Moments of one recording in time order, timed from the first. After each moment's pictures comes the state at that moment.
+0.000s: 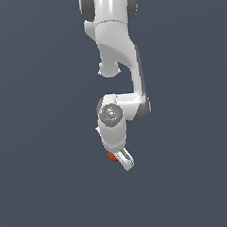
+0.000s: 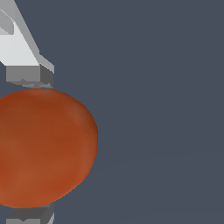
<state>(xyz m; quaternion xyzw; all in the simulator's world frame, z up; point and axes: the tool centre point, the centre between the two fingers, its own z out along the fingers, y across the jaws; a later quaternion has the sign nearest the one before) 0.085 -0.007 0.046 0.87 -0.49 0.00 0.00</state>
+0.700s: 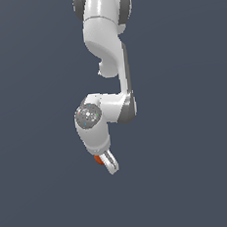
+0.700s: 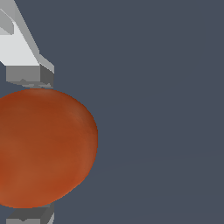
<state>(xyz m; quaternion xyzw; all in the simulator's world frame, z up) 0.096 -0.065 0.067 0.87 -0.49 0.00 0.00</state>
